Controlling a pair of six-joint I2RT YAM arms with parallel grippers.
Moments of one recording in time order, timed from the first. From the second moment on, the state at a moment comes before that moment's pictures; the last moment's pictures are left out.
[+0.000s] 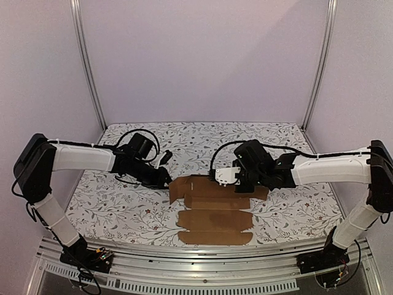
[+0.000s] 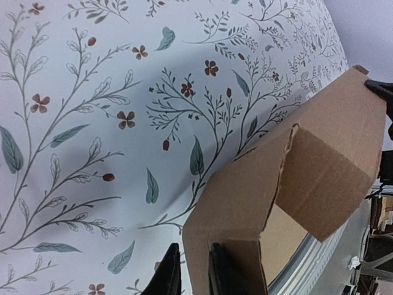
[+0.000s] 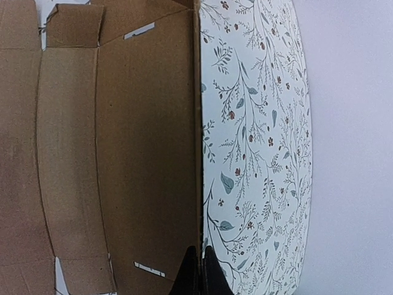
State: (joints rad) left arm -0.60 1.67 0.96 -0.26 0.46 -0.37; right arm 0.93 1.59 1.01 -0.22 0.29 -0.83
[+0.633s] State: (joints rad) left arm -0.66 1.62 0.92 -0.22 0.51 -0.34; right arm 1.00 1.55 0.93 -0.12 0.39 -0.82
